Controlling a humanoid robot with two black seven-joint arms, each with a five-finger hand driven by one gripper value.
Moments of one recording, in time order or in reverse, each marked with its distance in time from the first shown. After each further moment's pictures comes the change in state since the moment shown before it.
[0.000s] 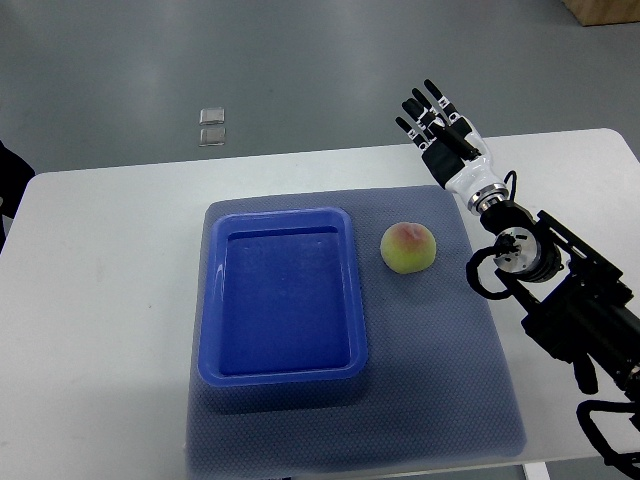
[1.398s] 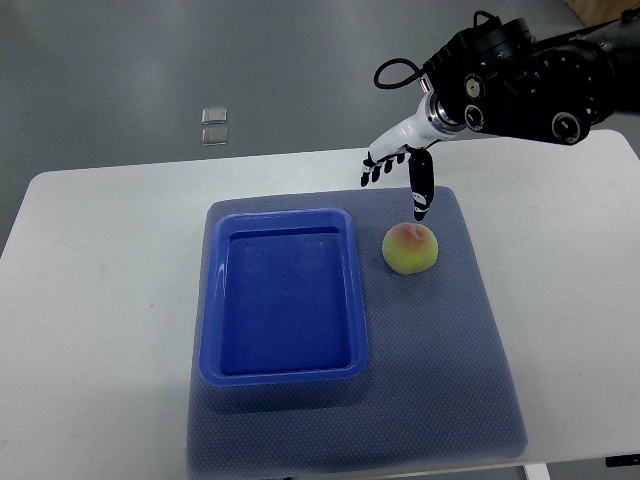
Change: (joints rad) left arm -0.002 0.000 0.003 -0.029 0.003 -0.015 -0.002; right arm 1.155 -0.135 -1.805 0.190 -0.477 0.247 -0.206
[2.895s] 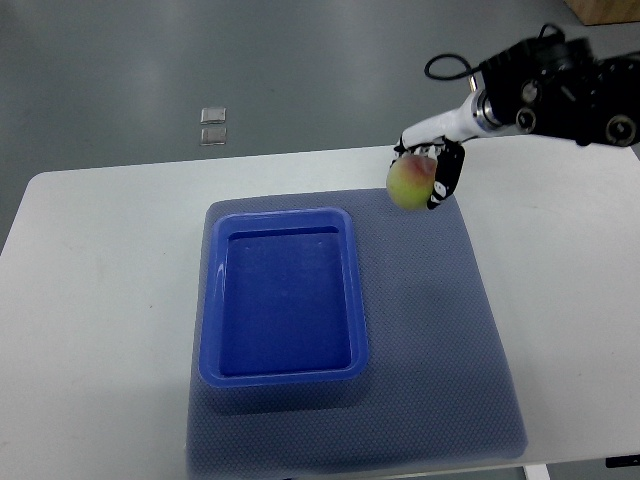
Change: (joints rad) left arm 0.000 0.000 -0.003 0.010 -0.002 0.001 0.000; right arm 0.043 -0.211 0.089 0.089 -0.001 -0.064 0.019
